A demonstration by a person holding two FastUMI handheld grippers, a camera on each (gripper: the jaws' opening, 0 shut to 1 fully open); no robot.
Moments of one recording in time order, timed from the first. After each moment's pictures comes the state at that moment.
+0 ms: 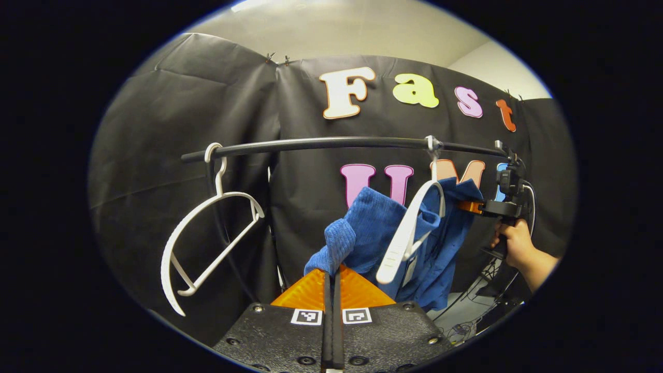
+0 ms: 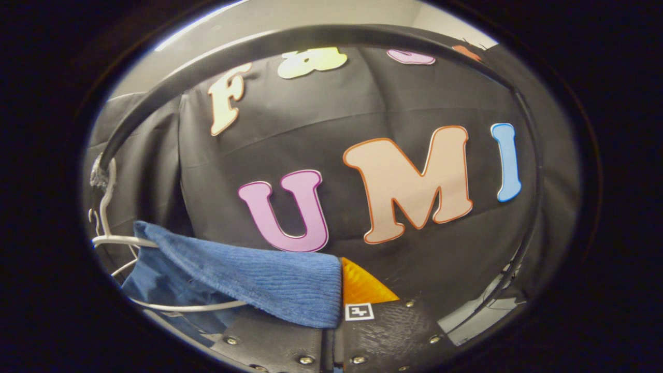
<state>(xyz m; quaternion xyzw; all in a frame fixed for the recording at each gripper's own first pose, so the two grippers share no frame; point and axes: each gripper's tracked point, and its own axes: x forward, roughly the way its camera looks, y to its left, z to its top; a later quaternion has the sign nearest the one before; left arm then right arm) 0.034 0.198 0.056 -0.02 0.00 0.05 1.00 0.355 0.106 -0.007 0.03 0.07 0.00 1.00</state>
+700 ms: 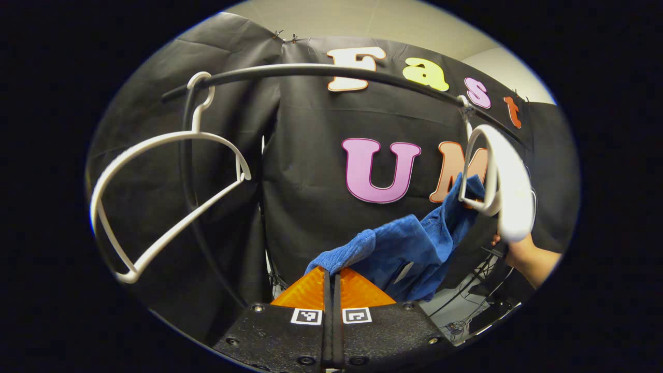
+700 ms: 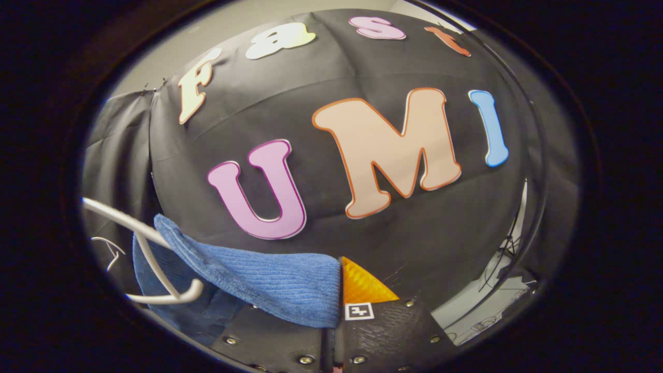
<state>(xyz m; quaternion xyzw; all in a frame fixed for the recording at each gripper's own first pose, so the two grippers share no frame) 0.094 0.200 -0.027 -0.06 0.05 0.02 1.00 0.368 0.086 -0.094 0.06 0.12 -0.06 0.99</state>
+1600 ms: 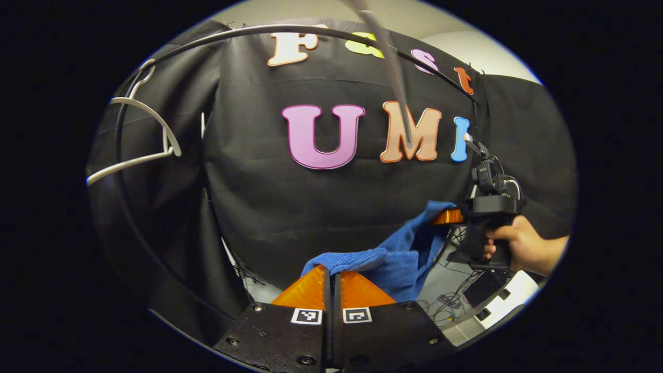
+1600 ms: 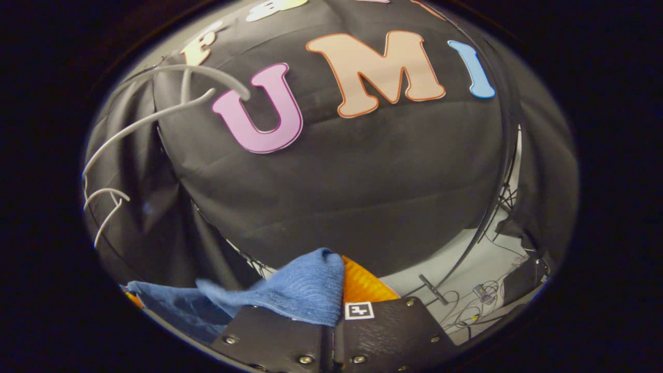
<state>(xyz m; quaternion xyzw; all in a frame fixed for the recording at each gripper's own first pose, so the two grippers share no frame) 0.101 0.110 -0.103 -0.01 0.09 -0.12 0.99 0.236 0.106 -0.238 0.06 0.27 -0.04 0.96</state>
